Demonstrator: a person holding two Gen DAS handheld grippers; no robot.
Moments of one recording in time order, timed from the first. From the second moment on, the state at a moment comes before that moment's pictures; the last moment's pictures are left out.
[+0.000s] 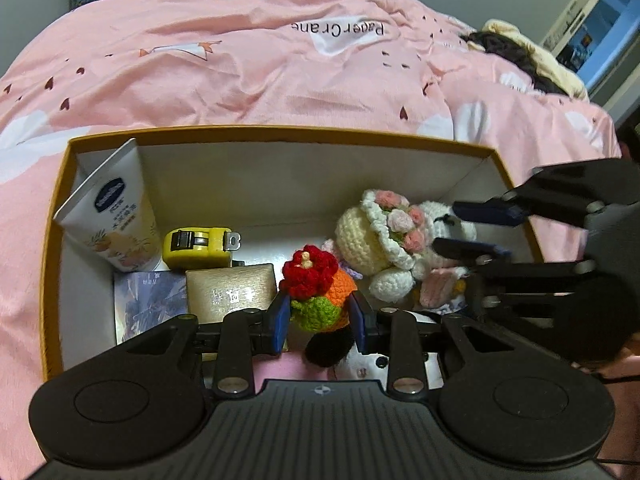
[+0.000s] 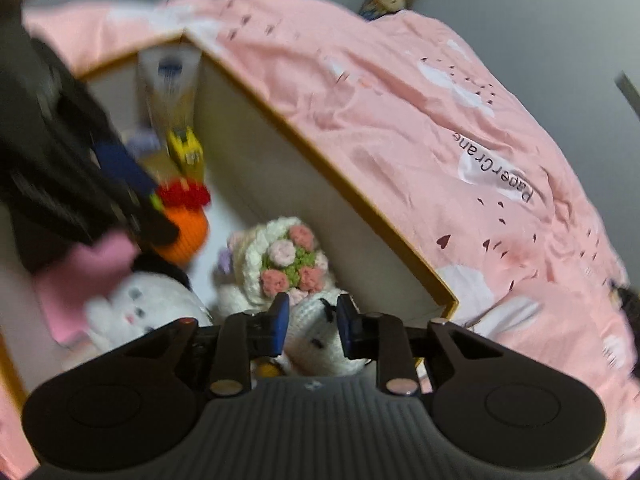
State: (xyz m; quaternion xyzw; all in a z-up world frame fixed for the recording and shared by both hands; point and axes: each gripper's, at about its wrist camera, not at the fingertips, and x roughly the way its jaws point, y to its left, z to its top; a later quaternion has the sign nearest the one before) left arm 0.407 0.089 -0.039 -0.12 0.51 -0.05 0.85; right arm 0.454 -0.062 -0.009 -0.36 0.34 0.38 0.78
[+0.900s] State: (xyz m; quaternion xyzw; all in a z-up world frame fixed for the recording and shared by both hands) left arm 0.313 0.067 0.055 -0.02 0.38 -0.01 0.92; right arm 0.377 -0.132 0.052 -0.19 0.38 0.31 0.85
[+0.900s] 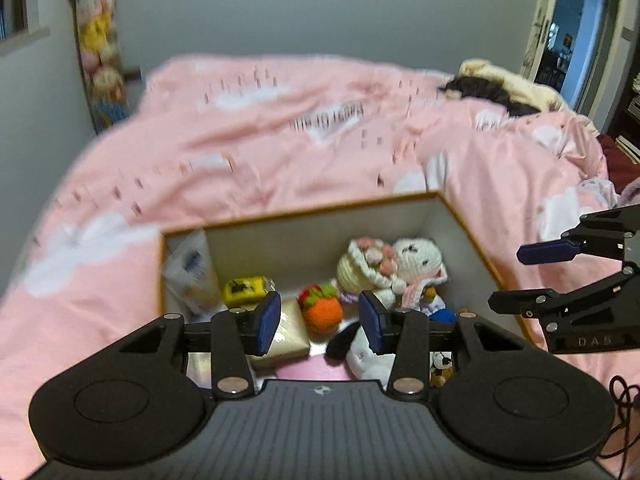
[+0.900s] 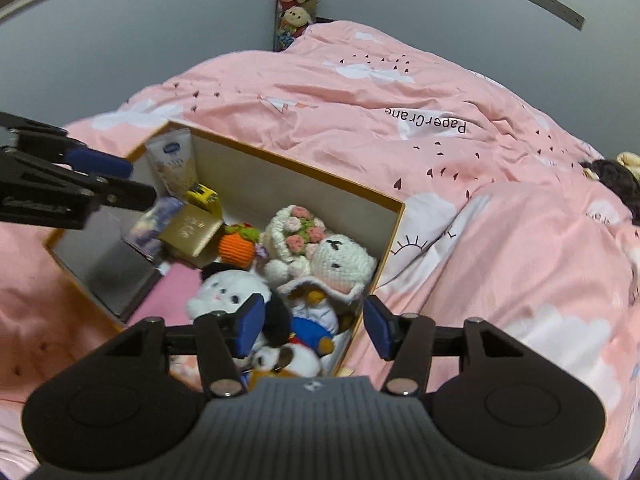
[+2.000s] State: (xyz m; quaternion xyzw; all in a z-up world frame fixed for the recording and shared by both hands) left arm 0.223 0.063 -0.002 -0.04 0.31 0.13 0.94; right arm 0.285 -0.127 0.000 0.00 0.30 0.18 0.94
